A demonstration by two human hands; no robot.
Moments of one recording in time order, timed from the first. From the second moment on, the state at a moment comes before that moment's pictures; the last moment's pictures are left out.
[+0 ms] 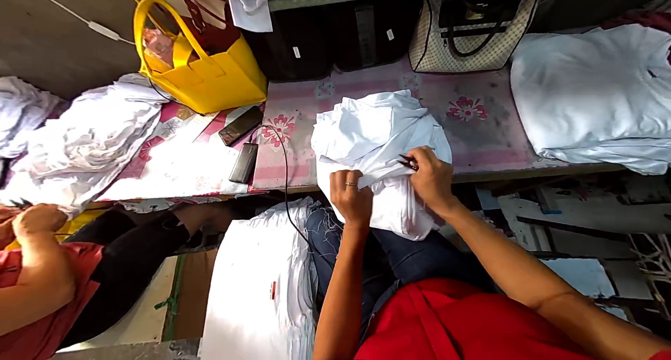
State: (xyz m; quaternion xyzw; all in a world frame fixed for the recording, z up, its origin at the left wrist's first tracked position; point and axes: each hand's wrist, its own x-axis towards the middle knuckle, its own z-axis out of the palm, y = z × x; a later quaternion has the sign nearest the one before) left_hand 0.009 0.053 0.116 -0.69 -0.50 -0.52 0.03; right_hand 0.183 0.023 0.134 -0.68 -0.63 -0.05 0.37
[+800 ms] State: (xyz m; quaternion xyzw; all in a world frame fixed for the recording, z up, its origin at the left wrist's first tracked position) left_hand 0.013 0.022 0.095 -0.65 -0.59 -0.37 -0.29; right_hand 0.161 0.028 0.146 -0.69 -0.64 0.34 0.04
